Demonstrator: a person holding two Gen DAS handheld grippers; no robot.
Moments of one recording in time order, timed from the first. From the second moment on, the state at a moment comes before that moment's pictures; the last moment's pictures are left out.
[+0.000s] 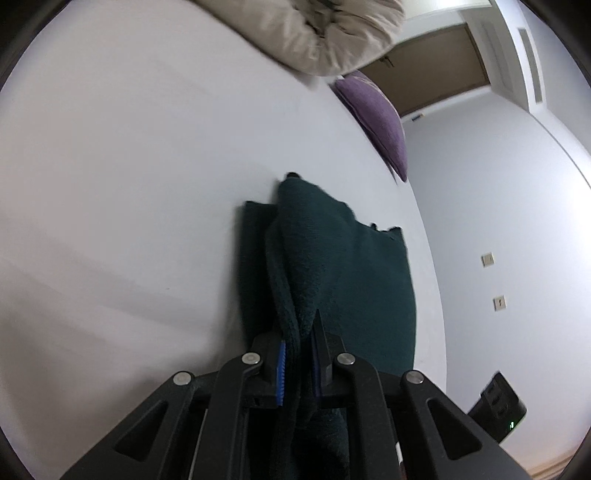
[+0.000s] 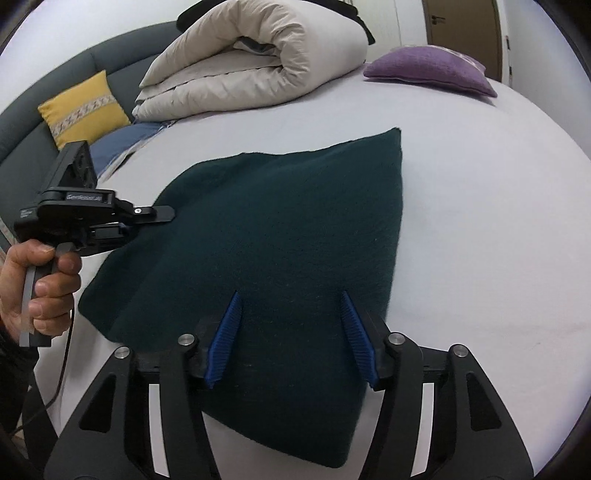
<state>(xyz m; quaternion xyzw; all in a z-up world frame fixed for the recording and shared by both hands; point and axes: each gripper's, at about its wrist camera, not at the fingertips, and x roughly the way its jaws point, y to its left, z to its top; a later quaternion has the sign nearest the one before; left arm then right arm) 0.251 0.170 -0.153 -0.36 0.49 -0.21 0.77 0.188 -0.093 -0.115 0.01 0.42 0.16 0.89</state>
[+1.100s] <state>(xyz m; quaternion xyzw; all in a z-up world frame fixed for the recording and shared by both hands) 0.208 0.120 -0.131 -0.18 0.43 -0.16 0.87 0.178 -0.138 -0.166 0.31 0.51 0.33 0.74</state>
